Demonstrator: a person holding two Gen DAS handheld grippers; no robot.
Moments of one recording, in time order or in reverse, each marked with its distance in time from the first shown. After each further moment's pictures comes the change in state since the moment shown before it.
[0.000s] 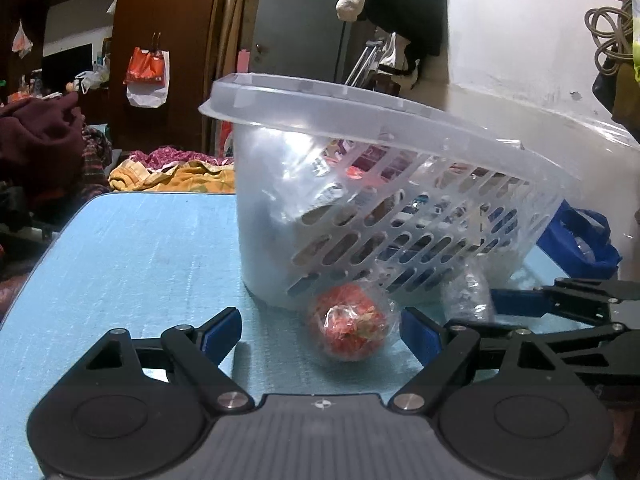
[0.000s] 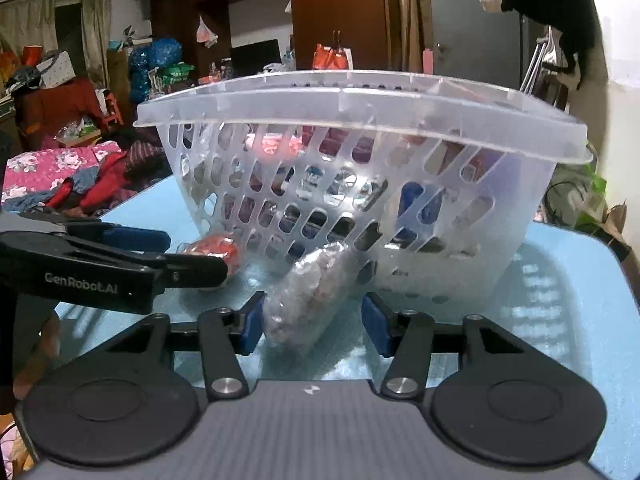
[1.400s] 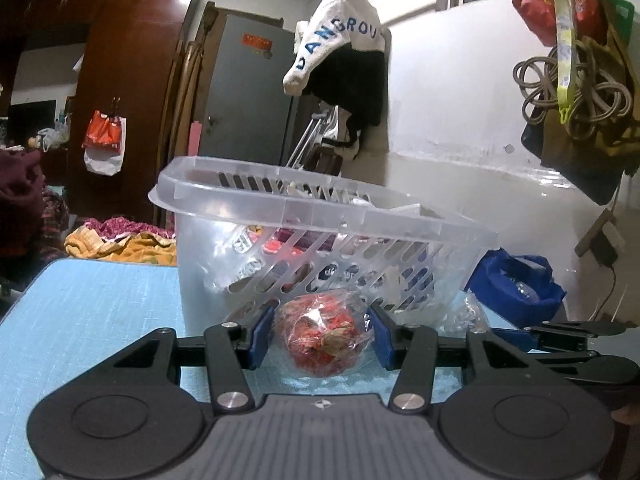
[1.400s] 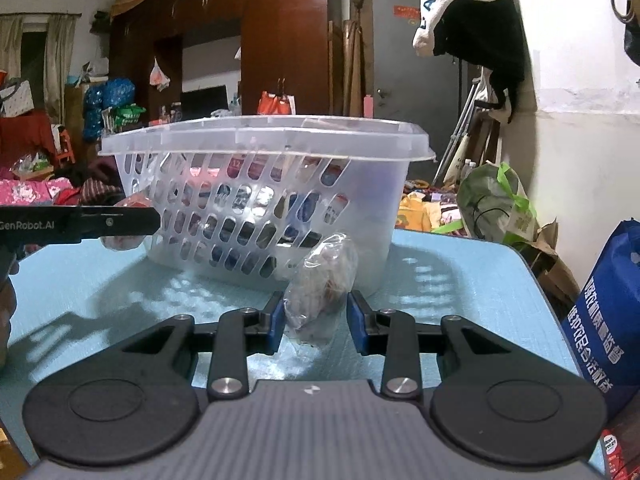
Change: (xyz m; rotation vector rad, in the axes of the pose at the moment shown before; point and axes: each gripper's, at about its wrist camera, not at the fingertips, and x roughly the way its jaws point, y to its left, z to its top) left arm -0.031 -0.020 -0.009 0.041 -0.262 -0.170; right arm -0.046 -0.019 -0.029 0.030 -0.165 -0.178
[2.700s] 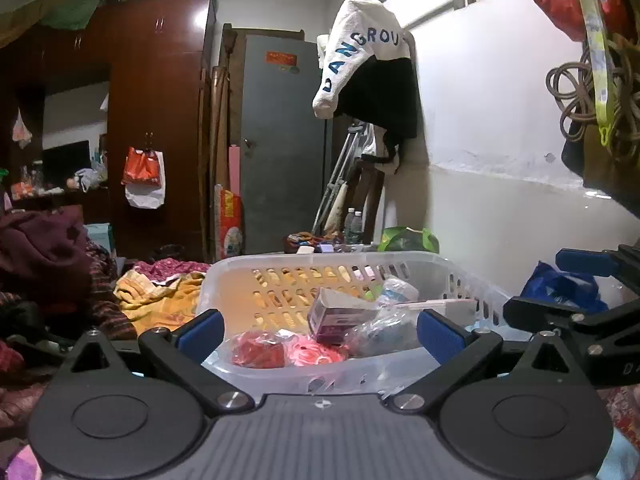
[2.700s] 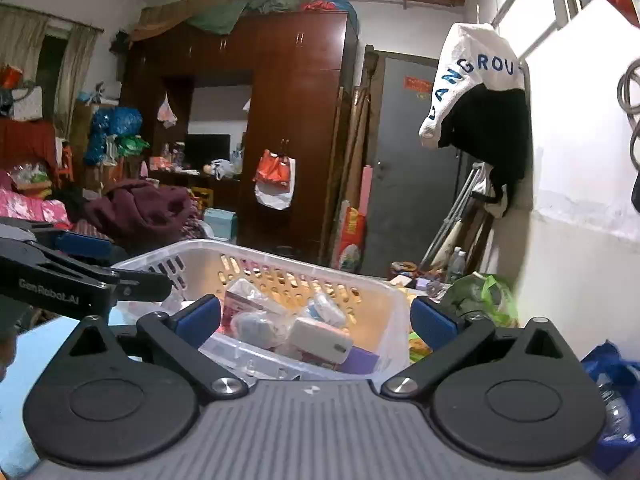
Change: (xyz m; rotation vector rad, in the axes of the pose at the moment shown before) left arm 0.010 -0.018 0.099 0.101 0.007 0.184; right arm -0.026 0.019 0.101 -0.115 -0.162 -0.040
